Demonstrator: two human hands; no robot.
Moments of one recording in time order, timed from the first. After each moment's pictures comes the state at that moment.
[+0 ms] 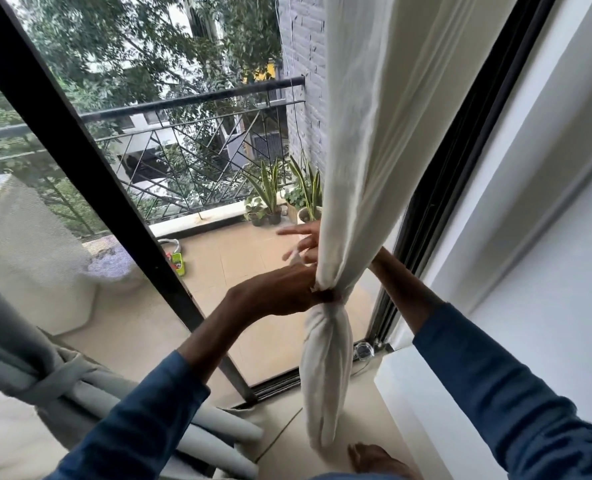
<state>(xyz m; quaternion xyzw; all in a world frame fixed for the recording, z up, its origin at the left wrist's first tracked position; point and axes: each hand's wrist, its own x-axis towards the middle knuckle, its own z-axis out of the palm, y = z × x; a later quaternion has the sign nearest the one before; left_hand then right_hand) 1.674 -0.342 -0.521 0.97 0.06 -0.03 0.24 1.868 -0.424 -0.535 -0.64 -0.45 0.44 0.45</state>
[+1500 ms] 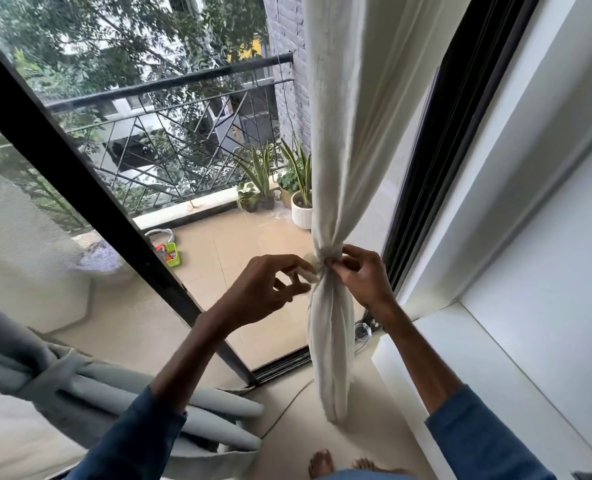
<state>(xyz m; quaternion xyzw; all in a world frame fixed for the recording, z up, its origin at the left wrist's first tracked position) 1.633 -0.357 -0.522 0.88 0.17 0.15 0.41 1.826 -0.460 -0.598 -0.74 -0.36 0.22 0.53</state>
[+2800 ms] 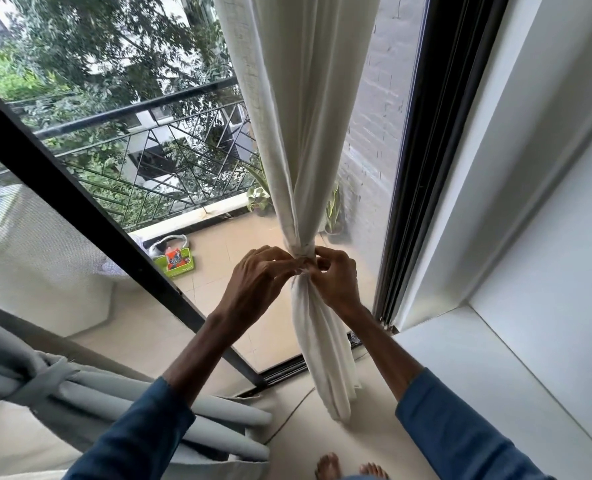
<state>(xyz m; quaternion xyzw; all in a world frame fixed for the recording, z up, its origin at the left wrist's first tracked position) 1.674 -0.377 -0.518 0.95 0.17 0.24 0.07 1.822 -0.455 -0.577 -0.76 -0.37 0.17 0.51</state>
